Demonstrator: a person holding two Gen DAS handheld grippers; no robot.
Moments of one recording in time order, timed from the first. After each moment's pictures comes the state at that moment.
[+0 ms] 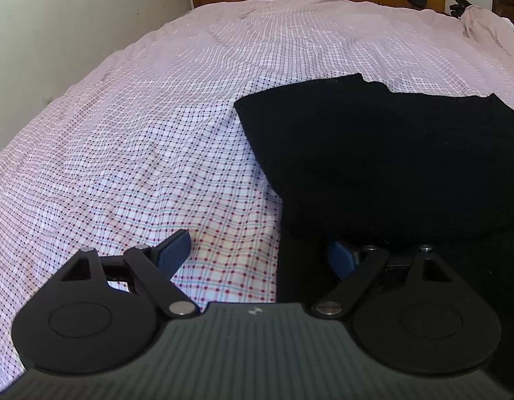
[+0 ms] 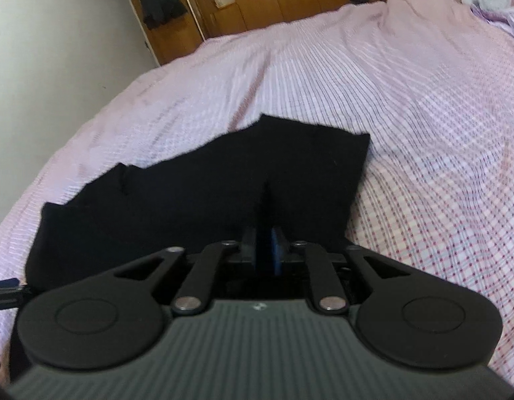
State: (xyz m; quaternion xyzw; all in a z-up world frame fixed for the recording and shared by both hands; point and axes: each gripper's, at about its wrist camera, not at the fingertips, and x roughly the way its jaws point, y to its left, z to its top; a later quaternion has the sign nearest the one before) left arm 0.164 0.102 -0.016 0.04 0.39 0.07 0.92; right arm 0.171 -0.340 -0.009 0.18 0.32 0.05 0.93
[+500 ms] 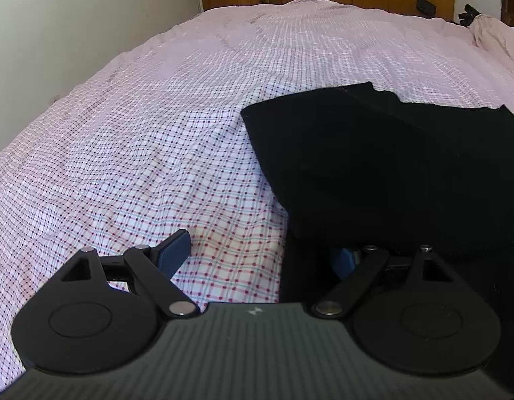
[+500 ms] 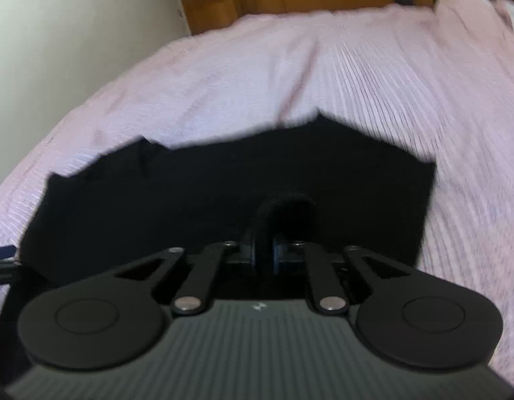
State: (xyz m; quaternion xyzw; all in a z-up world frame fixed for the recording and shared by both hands) left arm 0.173 0.104 -0.016 0.03 0.38 0.08 0.92; right arm 0.214 -0.303 0.005 0.10 0.33 0.11 0.93
